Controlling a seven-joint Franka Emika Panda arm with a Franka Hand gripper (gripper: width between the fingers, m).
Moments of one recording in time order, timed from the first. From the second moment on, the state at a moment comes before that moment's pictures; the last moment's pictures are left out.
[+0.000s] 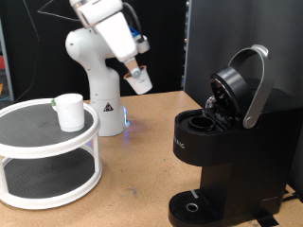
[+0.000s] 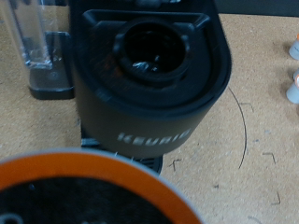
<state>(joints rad) 0.30 -0.41 -0.46 -2.38 0.36 2.16 -1.00</state>
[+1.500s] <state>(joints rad) 0.40 -0.29 -0.37 -2.32 0.46 2.30 -0.94</state>
